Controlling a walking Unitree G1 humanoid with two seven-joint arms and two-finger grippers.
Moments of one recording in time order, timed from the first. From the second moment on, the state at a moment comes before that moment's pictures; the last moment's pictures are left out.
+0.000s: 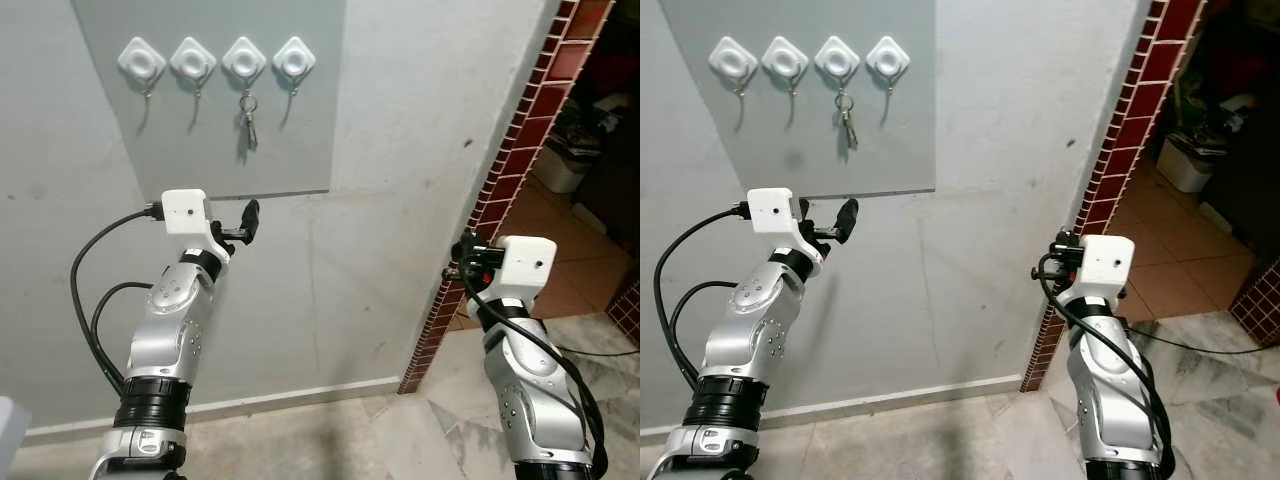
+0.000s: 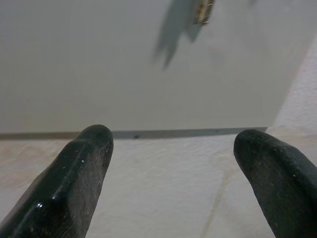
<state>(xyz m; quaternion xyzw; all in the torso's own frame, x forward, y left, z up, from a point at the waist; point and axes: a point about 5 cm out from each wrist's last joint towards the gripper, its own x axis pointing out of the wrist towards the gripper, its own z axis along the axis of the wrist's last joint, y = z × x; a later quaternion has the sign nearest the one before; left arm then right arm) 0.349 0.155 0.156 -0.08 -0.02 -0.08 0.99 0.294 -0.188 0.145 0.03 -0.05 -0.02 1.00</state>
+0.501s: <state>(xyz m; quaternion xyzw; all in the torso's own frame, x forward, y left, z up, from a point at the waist) 0.351 0.153 0.164 -0.07 -0.04 -0.11 0.99 0.302 -0.178 0.150 0.03 -0.06 0.02 1.00</state>
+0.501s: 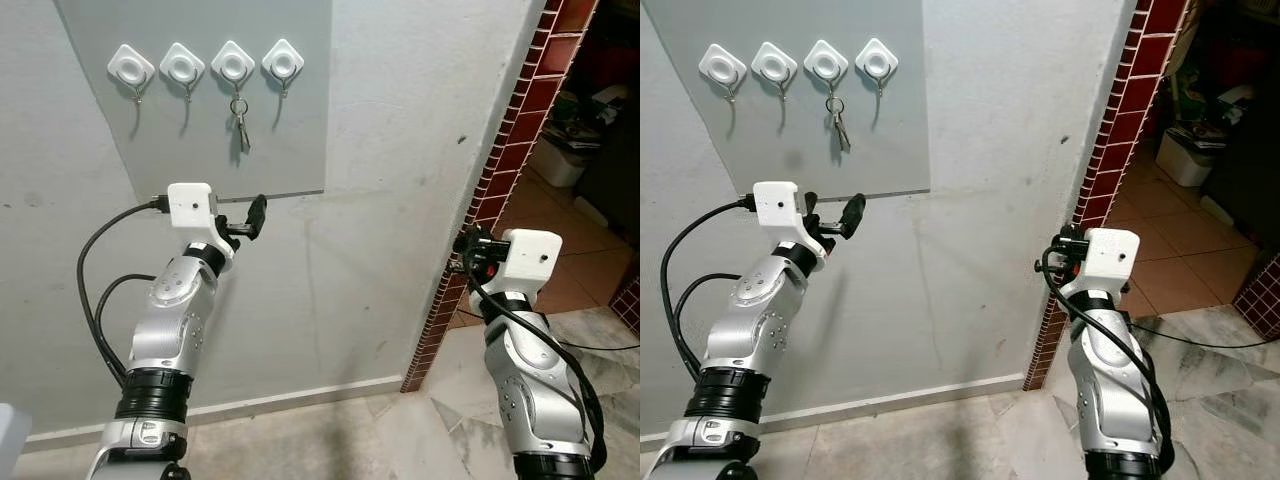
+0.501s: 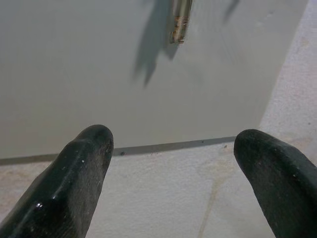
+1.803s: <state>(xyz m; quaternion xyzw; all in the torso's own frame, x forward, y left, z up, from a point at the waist) 0.348 0.127 0.194 -0.05 -0.08 -0.19 0.98 0.360 -0.101 0.221 0.05 -0.15 0.31 0.94</state>
